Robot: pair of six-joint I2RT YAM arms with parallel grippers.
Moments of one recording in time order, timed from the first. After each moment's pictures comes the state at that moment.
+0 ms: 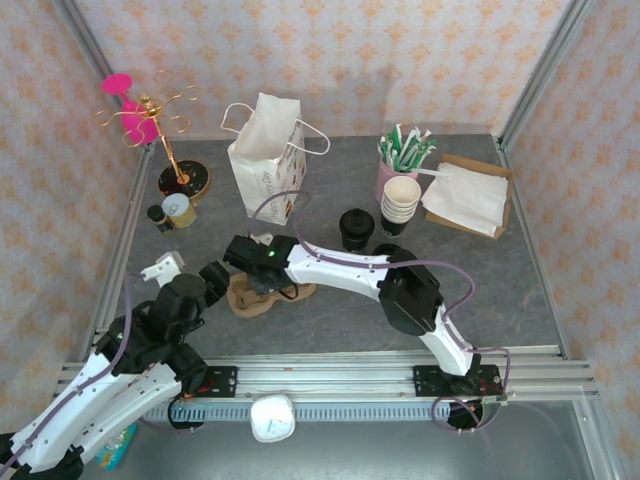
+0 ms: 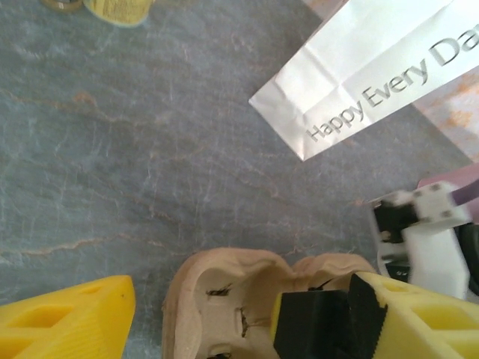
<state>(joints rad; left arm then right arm) -0.66 0.42 0.63 -0.94 -0.52 -1.12 1.16 2.14 1.84 -0.95 0.21 0.75</state>
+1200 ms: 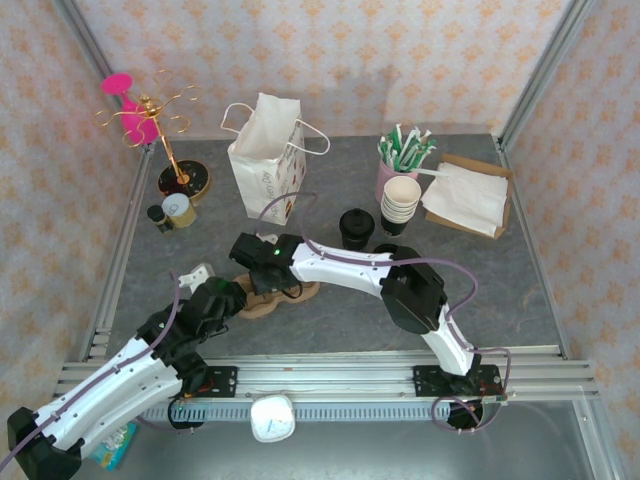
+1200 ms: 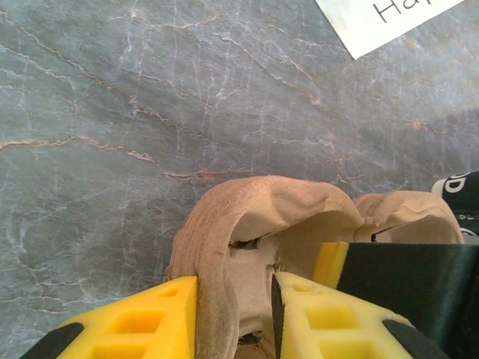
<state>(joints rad) -0.66 0.52 0.38 -0.69 -0.34 -1.20 1.14 2.13 1.79 -0.89 0.16 0.78</state>
